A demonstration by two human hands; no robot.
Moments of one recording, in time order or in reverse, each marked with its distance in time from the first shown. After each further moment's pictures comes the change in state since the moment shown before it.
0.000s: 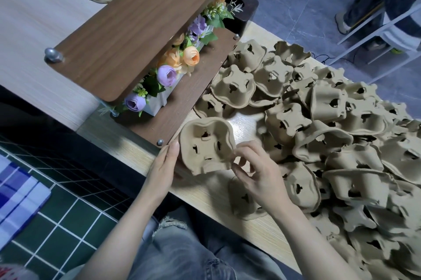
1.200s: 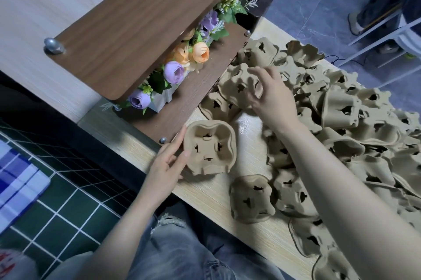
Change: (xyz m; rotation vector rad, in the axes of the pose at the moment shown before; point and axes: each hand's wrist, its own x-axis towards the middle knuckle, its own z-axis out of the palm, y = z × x) left_hand 0.008 -0.015 -0.003 0.051 -0.029 0.098; right_hand 0.146 0.024 -0.027 -0.325 0.014 0.156
